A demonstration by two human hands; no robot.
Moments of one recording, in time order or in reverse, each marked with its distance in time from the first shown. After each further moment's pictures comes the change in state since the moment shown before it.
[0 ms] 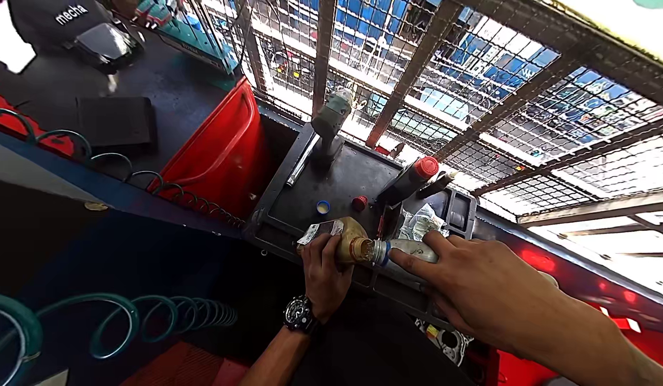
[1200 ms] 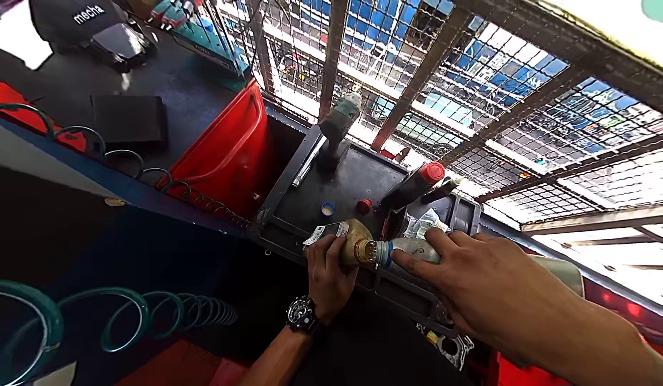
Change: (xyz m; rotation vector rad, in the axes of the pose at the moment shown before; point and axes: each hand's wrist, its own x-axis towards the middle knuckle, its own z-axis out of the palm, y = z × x) left_hand 0.002 -0.001 -0.002 -0.013 -0.006 -0.002; right_hand 0.010 -0.001 -0.016 -0.076 0.015 -0.043
